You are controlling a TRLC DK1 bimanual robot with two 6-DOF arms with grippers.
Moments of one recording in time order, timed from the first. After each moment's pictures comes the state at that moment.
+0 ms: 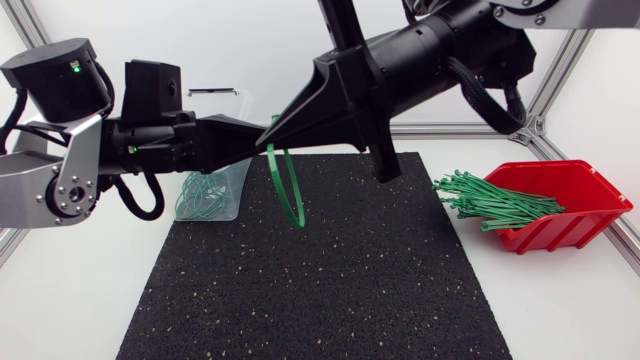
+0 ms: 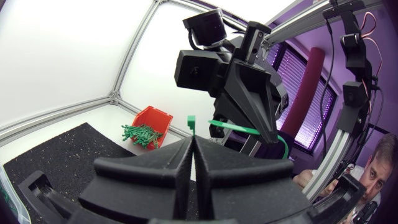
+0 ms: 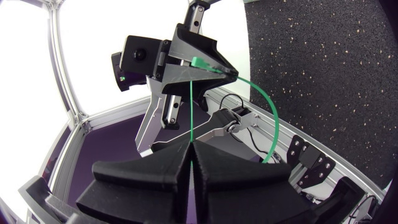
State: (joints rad) left arm -0.29 1.40 0.80 0.59 1.24 -0.43; right arm 0.58 1.60 1.55 -0.86 -1.13 0.98
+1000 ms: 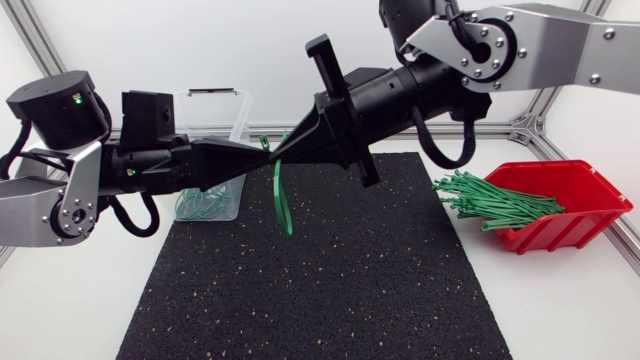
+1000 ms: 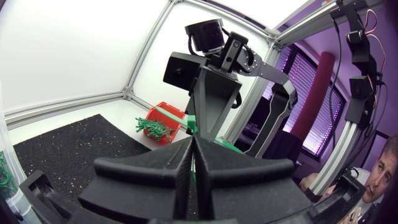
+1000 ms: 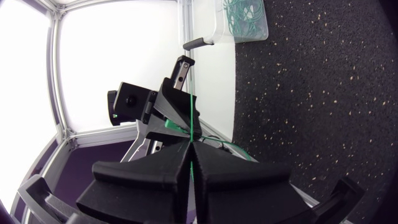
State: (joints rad) left arm -0.24 1.41 0.71 0.66 1.22 -0.42; right arm 0.54 1.64 1.39 -0.55 -0.97 0.94
